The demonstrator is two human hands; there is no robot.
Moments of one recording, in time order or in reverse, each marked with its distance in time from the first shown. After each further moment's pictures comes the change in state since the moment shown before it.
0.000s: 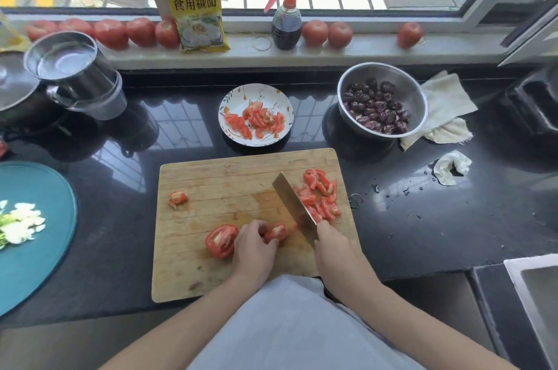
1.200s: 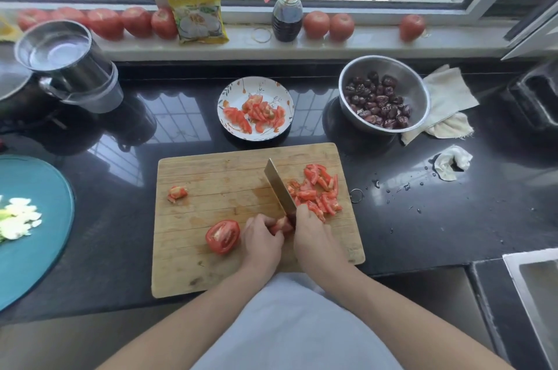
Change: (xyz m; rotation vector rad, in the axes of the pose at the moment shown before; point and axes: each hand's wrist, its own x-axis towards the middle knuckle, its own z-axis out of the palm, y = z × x) left_hand 0.004 0.008 0.014 0.007 0.016 -0.041; right_hand 0.025 -0.037 0.014 0.056 -0.032 0.044
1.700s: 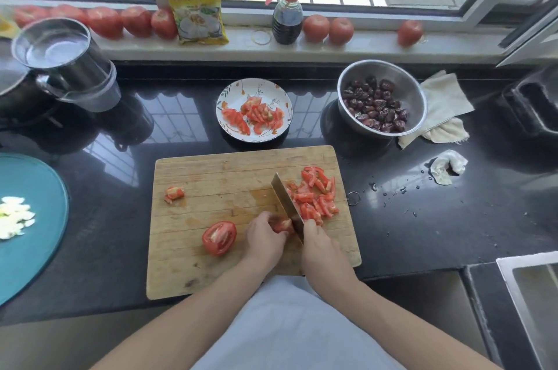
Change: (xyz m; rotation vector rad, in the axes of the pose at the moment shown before) left_hand 0.008 0.012 0.003 -0.082 -0.093 -0.052; right_hand -0.016 0.020 0.007 -0.075 -0.009 0.038
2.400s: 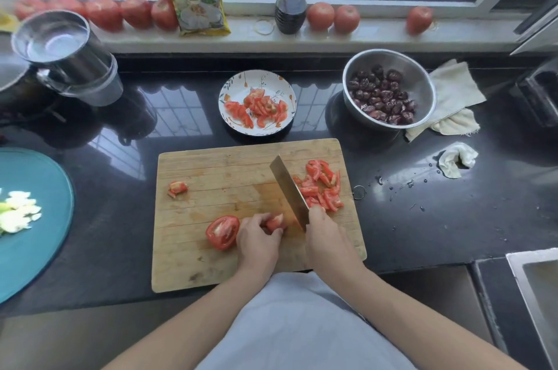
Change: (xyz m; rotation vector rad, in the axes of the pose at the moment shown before) left_hand -0.012 -0.020 -0.006 -0.038 0.157 0.020; right_hand 0.007 -0.005 -0.017 0.075 0.022 -0.040
